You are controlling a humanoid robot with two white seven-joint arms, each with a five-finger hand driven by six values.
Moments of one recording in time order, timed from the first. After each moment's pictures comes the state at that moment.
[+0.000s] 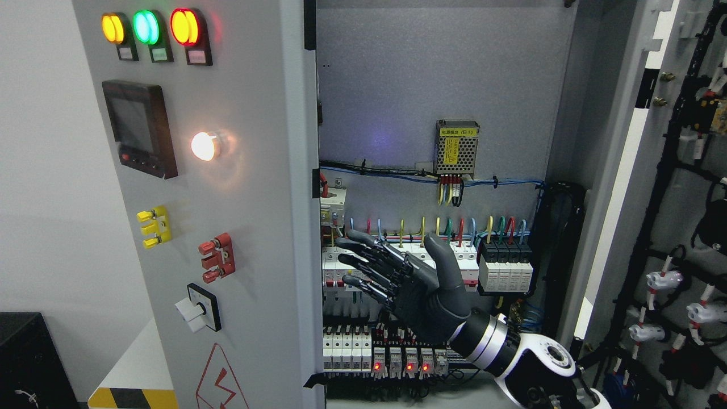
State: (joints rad) left arm 0.00 -0.10 0.00 0.00 -0.06 -0.07 -0.01; right arm -0.67 -0.11 0.28 -1.52 -0.73 0.30 0.67
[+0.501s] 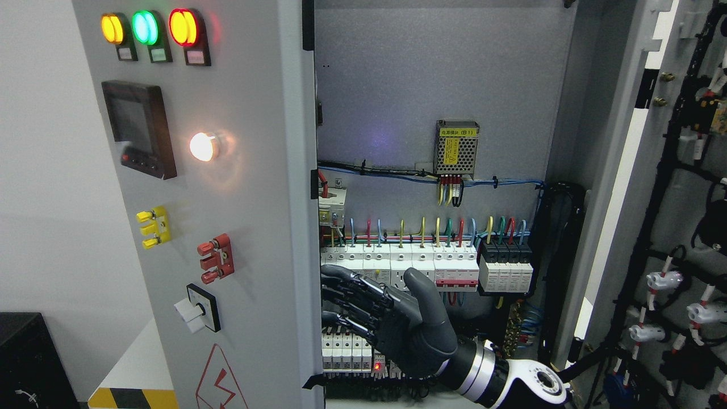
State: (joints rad) left arm 0.00 -0.10 0.00 0.00 -0.06 -0.06 -0.02; right arm -0.61 -0.11 0.35 -1.61 -0.73 0.31 0.68
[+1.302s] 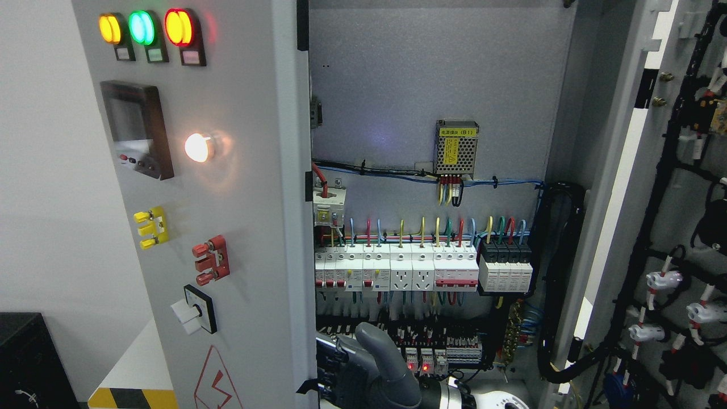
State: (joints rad) left arm 0.00 -0.10 0.00 0.00 -0.06 -0.06 -0.01; right arm -0.57 -0.10 0.49 -1.67 -0.73 0.31 0.72
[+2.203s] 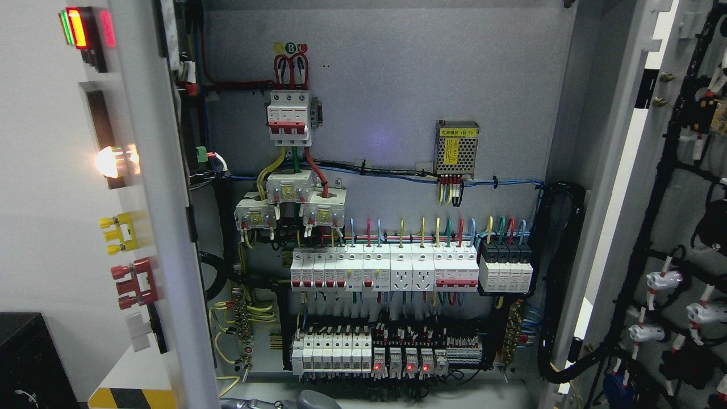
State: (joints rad) left arm 0.00 -0.10 0.00 0.00 -0.06 -0.06 -0.01; right arm -0.51 -0.05 0.64 -1.71 -0.72 0.31 0.71
